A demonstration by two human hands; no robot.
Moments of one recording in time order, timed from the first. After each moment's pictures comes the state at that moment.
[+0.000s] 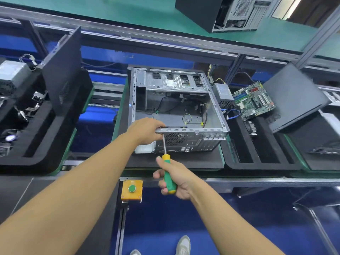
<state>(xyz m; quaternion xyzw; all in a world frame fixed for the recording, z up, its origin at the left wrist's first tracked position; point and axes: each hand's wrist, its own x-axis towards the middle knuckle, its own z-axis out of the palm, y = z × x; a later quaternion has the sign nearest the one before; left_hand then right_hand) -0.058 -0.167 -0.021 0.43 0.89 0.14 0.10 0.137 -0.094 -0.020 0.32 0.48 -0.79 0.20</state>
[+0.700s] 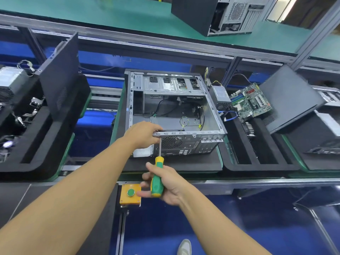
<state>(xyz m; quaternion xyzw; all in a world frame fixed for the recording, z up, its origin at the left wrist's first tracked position) -0.056 -0.168 -0.017 0.42 0.89 0.14 0.11 0.133 -0.118 -0.016 0.33 0.43 -0.82 0.17</state>
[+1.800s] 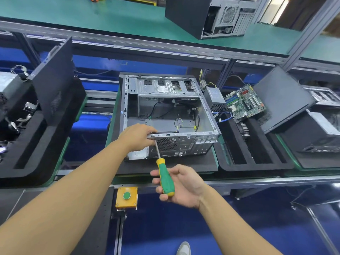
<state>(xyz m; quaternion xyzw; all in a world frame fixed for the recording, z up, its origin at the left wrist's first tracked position) -0.056 -0.168 -0.018 0.42 0.89 0.15 0.11 0.162 -0.064 -0.010 0.24 0.33 -0.88 0.25</state>
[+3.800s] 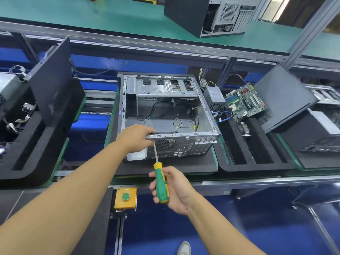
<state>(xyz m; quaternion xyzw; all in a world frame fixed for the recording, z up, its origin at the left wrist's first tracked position) -0.055 -0.166 -0.020 0.41 0.90 0.14 0.10 0.159 -0.088 -0.021 0.30 0.43 -0.84 0.15</state>
